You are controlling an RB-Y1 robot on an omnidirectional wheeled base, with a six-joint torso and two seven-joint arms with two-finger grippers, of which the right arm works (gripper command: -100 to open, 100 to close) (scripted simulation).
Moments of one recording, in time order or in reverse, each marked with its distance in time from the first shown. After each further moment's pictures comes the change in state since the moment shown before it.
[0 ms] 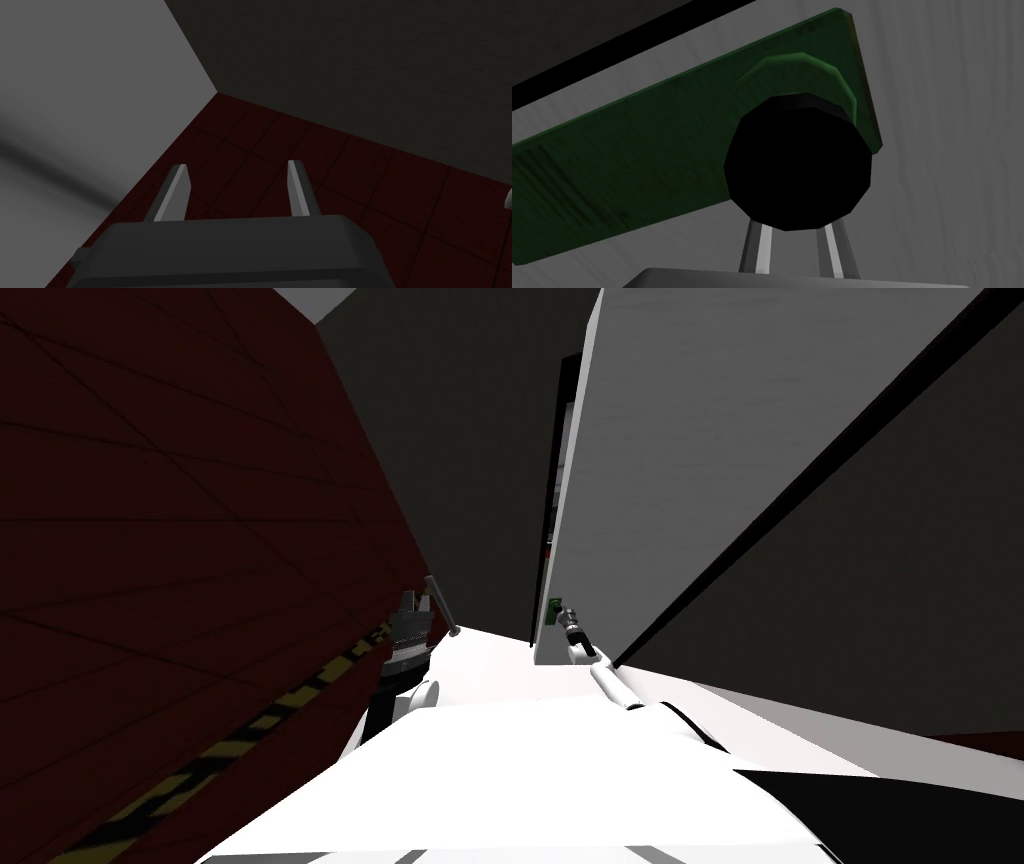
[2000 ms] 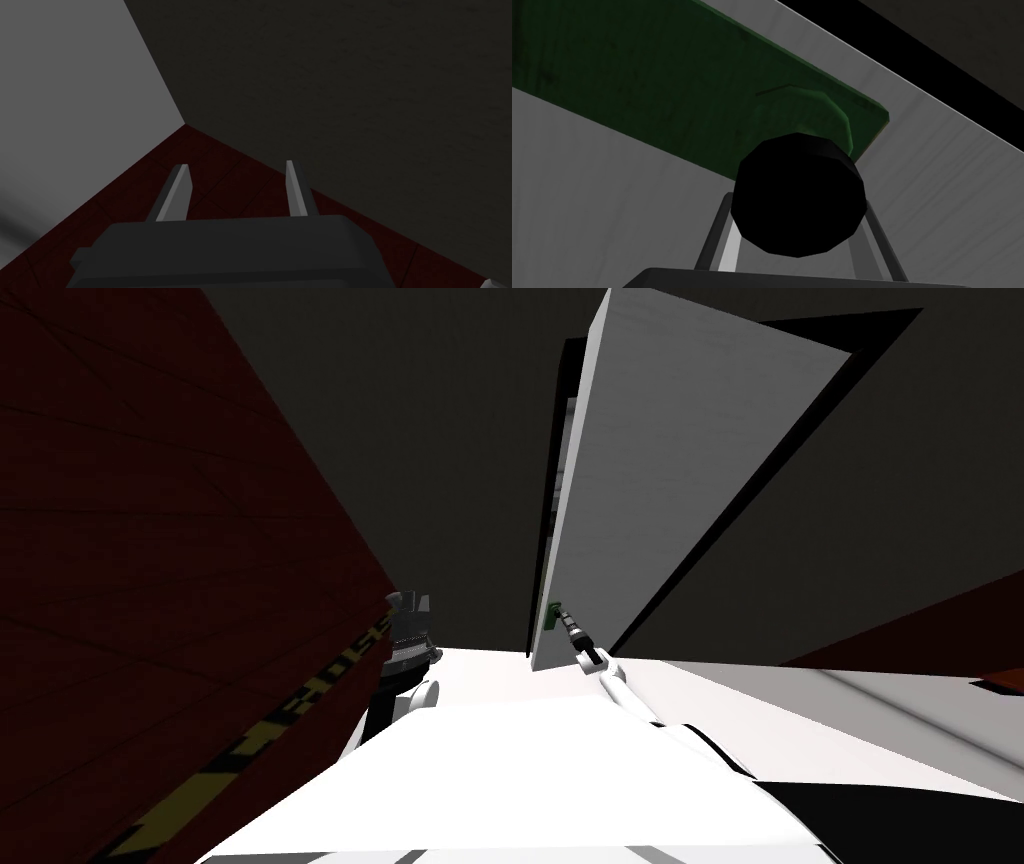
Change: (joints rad) arm 0.098 -0.019 -0.059 -0.110 0.408 -0.044 0.494
